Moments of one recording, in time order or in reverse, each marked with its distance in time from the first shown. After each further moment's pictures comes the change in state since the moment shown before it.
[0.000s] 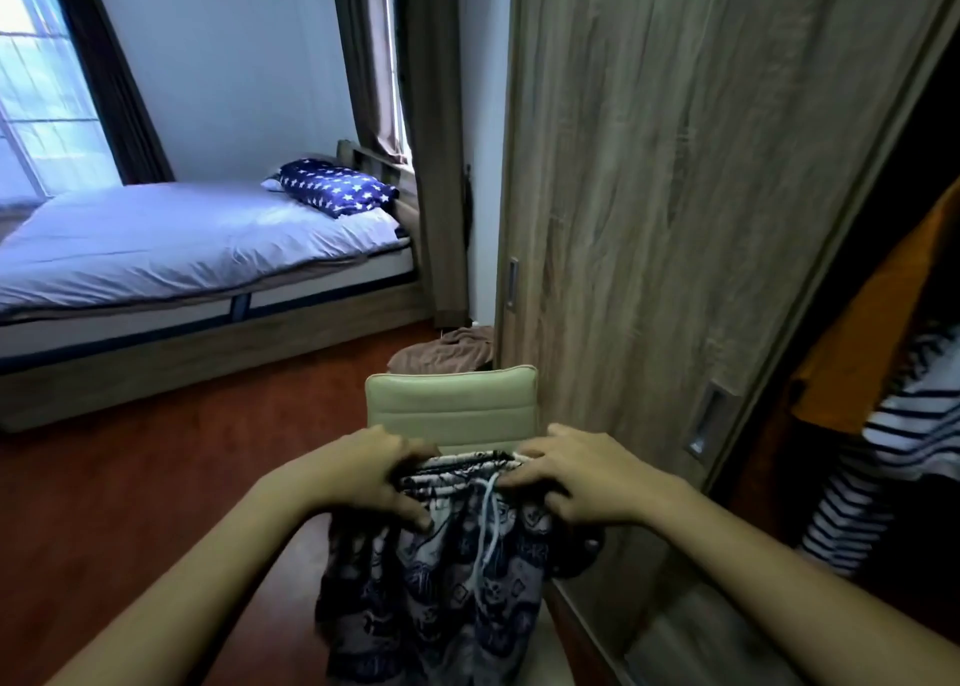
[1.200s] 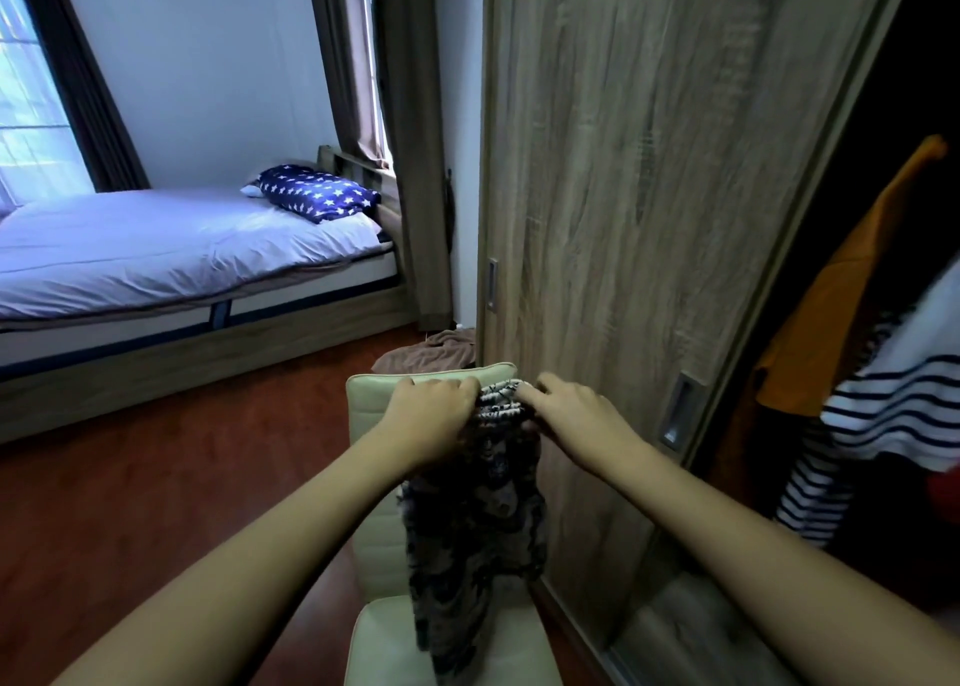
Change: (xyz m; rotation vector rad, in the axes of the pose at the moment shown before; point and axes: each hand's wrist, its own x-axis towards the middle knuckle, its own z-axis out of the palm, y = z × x) left_hand 0.058 0.067 -0.004 0.340 0.411 -0.101; right_hand 0.004 0.020 0.005 0.007 0.285 0.384
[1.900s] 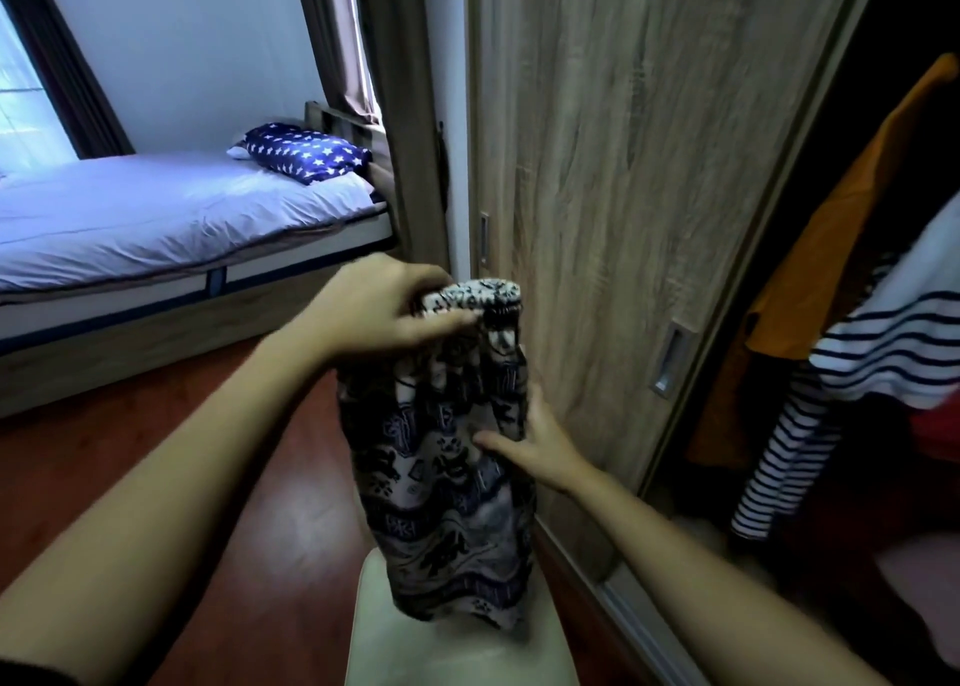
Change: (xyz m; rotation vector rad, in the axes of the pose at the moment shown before) left_hand -0.014 -0.031 -0.074 -0.310 0.331 0.215; right_hand -0.029 -0.021 0.091 1.126 0.110 0.109
